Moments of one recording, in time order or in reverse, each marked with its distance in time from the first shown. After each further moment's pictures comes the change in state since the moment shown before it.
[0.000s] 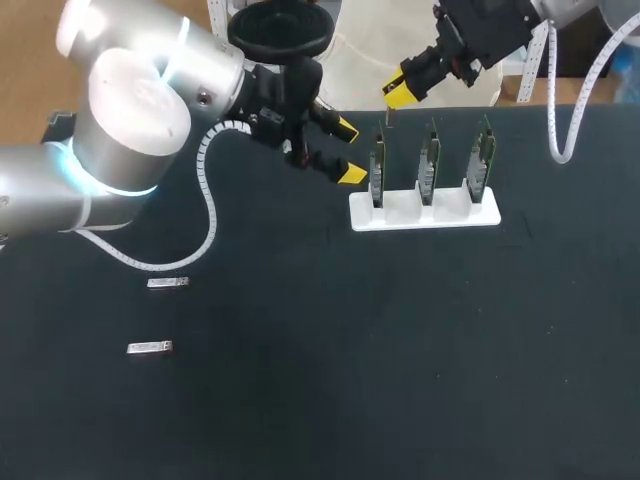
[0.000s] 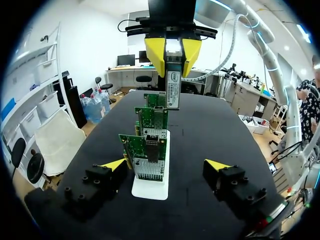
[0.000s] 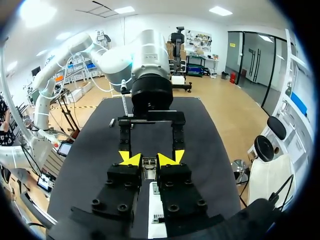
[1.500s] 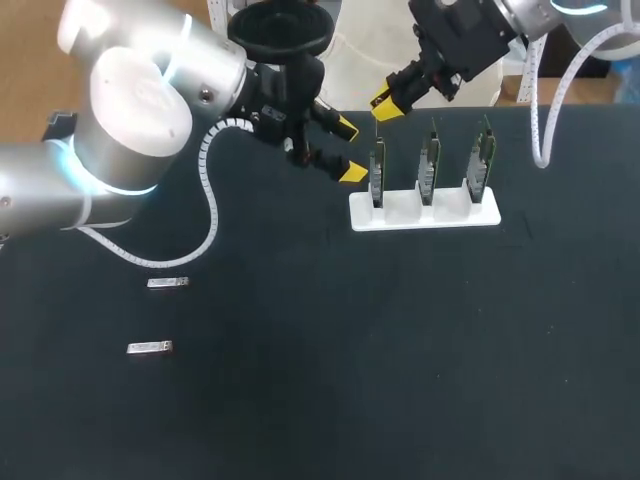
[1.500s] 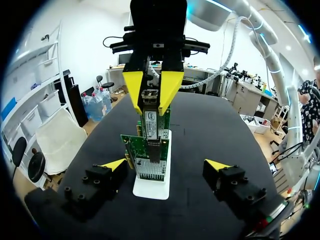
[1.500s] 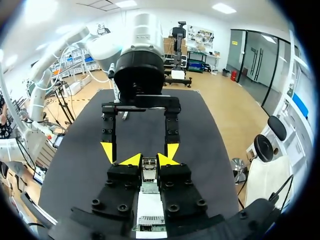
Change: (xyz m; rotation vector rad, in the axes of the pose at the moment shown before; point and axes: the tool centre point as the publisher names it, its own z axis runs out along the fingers) left arm -0.001 0.002 0.000 -0.011 0.013 -0.006; right arm 0.020 -0.023 0.029 0.010 0.051 -0.026
